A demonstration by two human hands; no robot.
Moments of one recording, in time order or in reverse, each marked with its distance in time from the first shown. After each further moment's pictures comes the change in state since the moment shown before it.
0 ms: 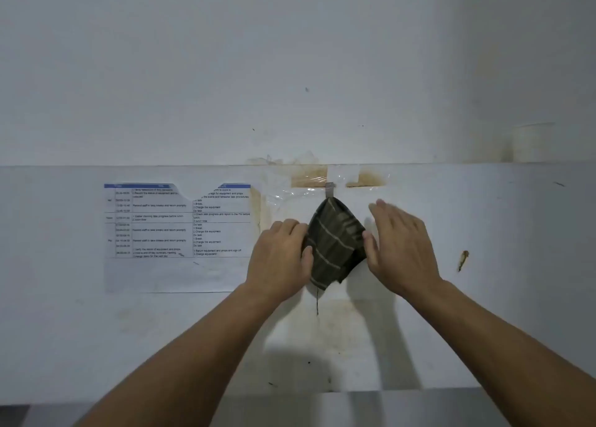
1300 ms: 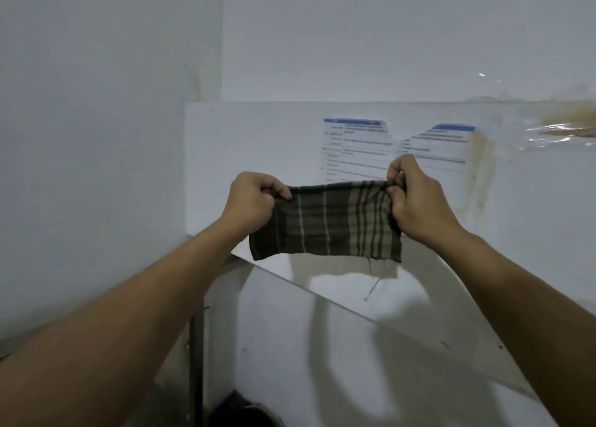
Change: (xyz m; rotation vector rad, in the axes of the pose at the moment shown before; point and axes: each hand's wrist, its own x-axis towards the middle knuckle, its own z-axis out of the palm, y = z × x) left_hand -0.132 -0.149 -0.211 -0.139 0.092 -0.976; right_hand 0.037 -0.239 0.046 1.019 -0.328 -0.139
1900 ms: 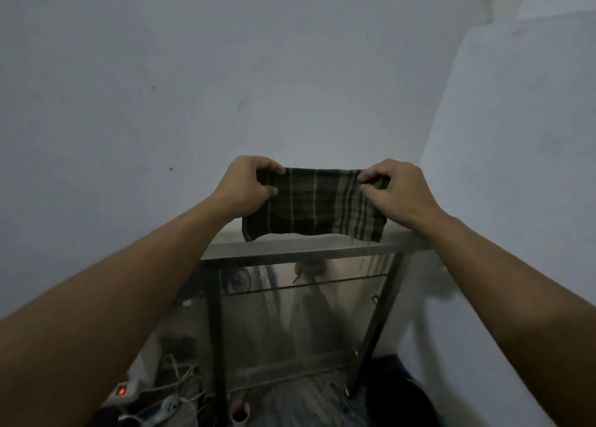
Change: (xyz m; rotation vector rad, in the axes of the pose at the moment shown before) left_hand -0.094 -0.203 -0.341 0.450 0.259 -0.423; right_hand 0.000 -0.273 0.362 0.486 -0.508 -0.319
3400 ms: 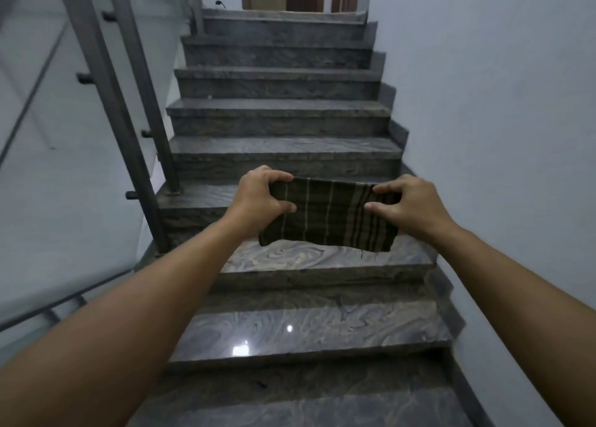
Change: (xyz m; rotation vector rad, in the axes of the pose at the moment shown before) left_hand -0.472 -0.089 -0.600 0.715 1.202 -1.009; right_hand -0.049 -0.819 0.362 0.777 -0.885 -1.144
